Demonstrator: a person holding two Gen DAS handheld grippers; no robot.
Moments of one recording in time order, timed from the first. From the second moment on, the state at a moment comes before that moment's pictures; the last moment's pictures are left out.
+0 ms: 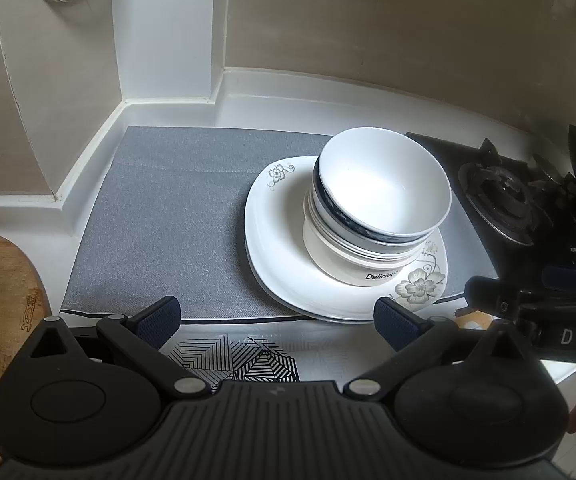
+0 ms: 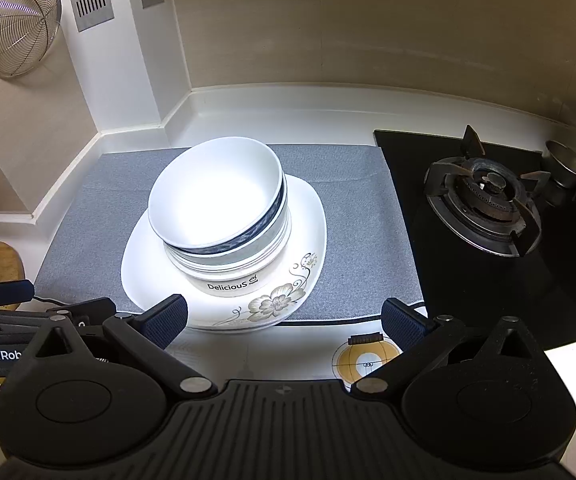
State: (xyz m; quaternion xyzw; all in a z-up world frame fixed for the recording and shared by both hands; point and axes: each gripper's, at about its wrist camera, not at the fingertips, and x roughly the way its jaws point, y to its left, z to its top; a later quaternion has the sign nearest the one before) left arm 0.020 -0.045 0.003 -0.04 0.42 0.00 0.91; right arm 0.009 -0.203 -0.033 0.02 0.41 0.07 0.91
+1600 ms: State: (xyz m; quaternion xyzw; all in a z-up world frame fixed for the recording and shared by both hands) left arm 0.018 -0.048 0.000 -0.04 0.42 0.00 0.90; right arm 0.007 -0.204 -0.033 0.02 0.41 0.07 0.91
